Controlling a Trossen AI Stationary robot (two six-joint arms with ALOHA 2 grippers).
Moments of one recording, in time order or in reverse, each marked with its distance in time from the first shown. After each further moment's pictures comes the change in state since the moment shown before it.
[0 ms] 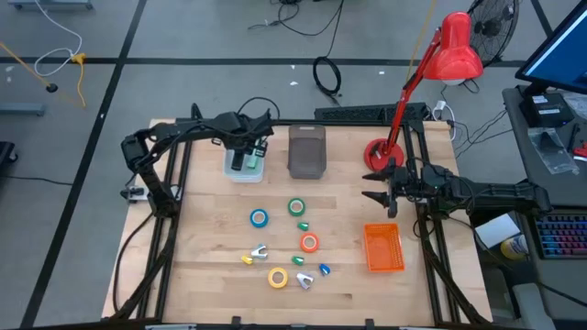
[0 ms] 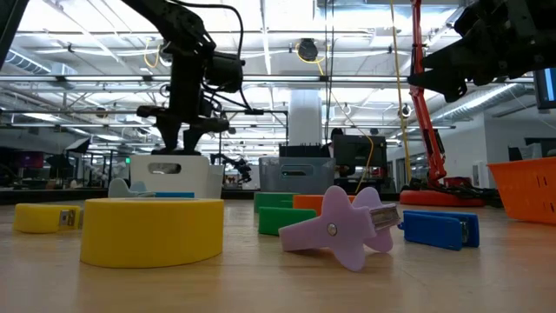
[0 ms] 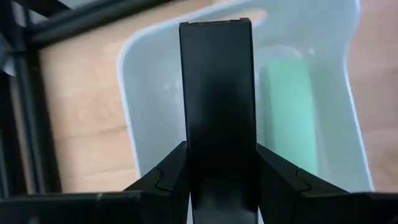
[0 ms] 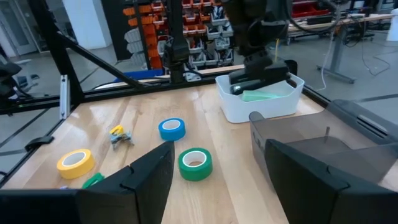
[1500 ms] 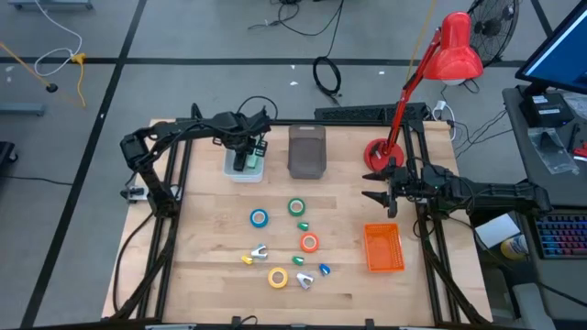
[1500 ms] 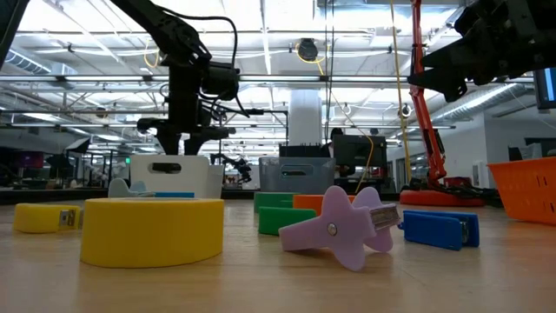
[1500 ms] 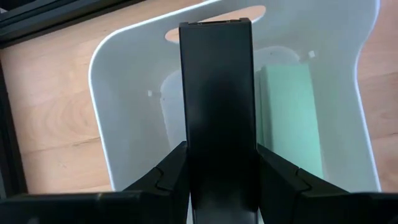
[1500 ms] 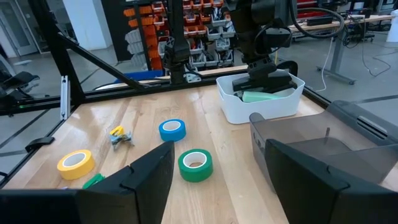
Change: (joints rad) left arm 0.057 0.000 -0.069 0.129 0.058 0.064; right arm 0.000 0.000 0.000 0.004 -0.001 0.000
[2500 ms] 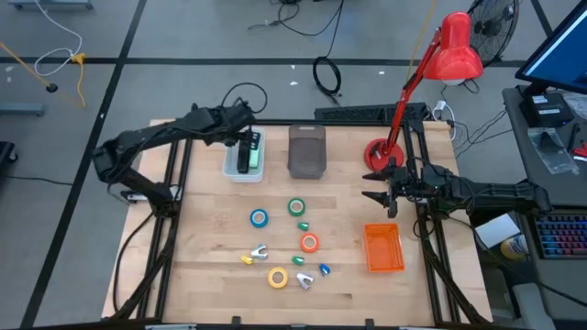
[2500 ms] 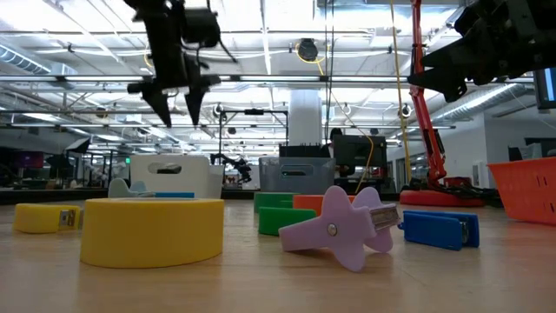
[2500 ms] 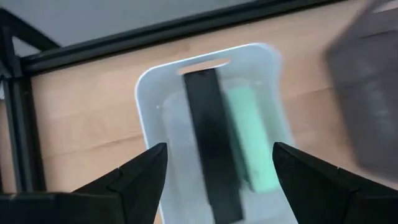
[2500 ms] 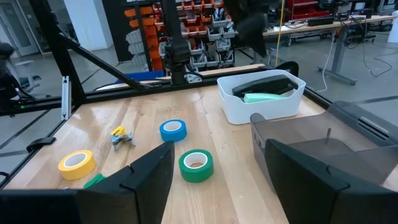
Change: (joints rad) left arm -0.046 -0.277 0.006 -0.035 -0.001 0.001; right arm 0.000 0.000 -0.001 0.003 -0.003 0.000
